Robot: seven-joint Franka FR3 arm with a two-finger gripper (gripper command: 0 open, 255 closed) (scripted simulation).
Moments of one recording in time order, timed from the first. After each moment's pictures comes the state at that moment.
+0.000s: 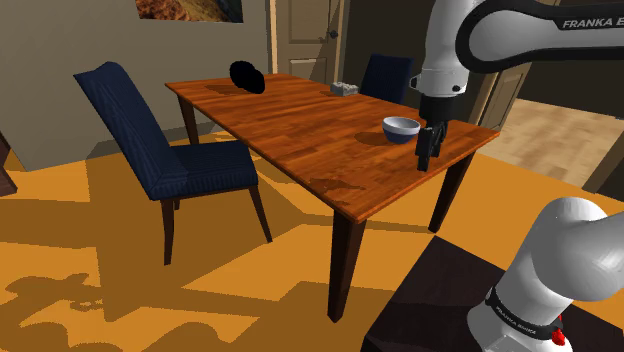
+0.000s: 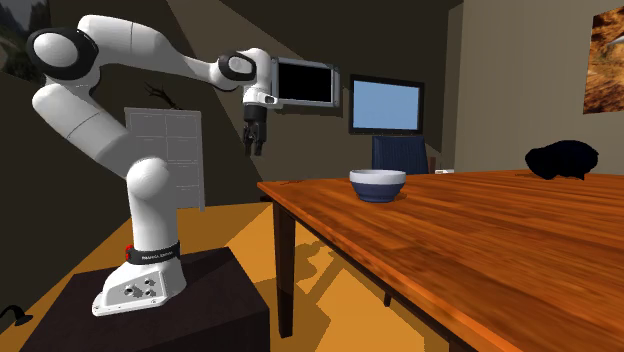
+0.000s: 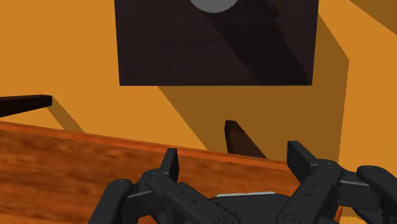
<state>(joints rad) 0.00 -0.76 0.03 -2.42 0.00 1.55 -0.05</state>
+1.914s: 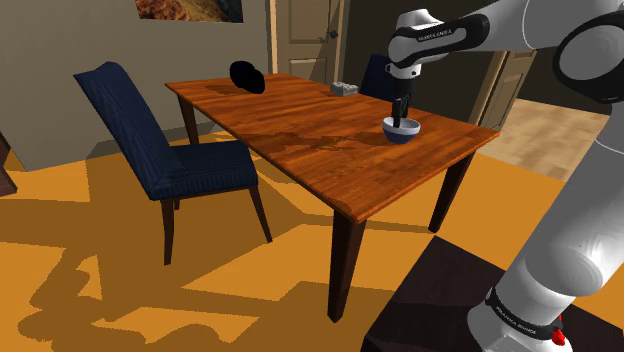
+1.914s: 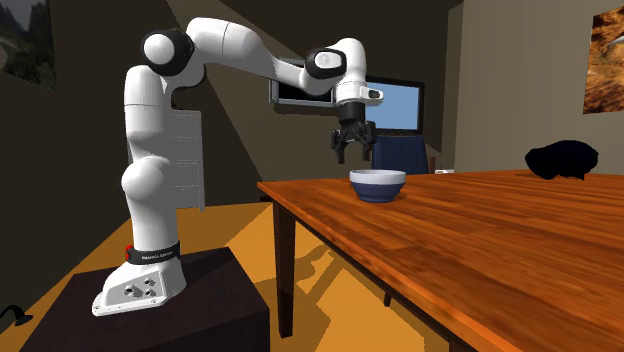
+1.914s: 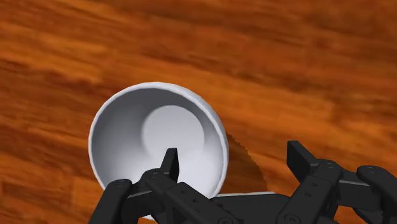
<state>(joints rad) -0.14 0.01 -0.30 -1.79 -0.15 1.80 -0.58</state>
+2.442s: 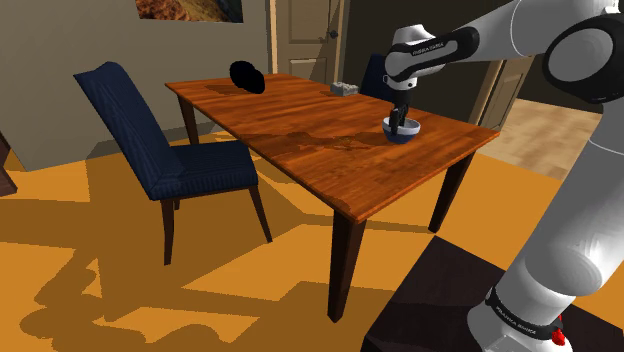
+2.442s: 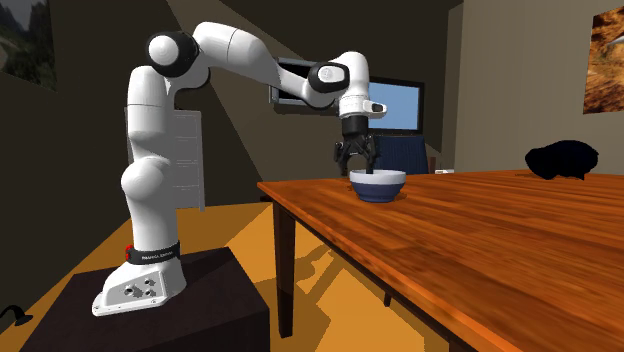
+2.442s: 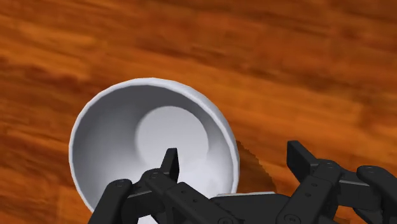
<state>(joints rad) -0.15 0.04 -0.31 -1.85 -0.15 1.90 -0.59</state>
